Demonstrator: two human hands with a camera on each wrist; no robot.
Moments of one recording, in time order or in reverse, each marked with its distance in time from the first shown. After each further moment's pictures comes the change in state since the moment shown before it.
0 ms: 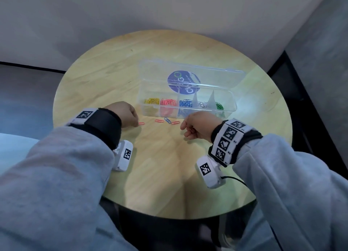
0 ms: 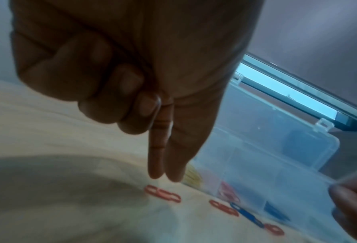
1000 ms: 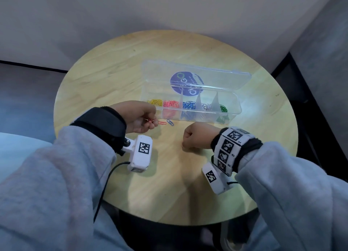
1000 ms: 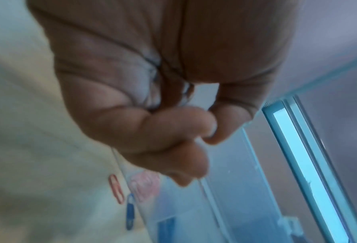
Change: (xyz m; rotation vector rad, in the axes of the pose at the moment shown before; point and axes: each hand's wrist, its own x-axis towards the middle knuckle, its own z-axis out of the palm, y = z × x) left_hand -0.006 0.021 -0.004 -0.922 -0.441 -0.041; right_hand 0.008 0.015 0.003 -0.793 -0.022 -0.166
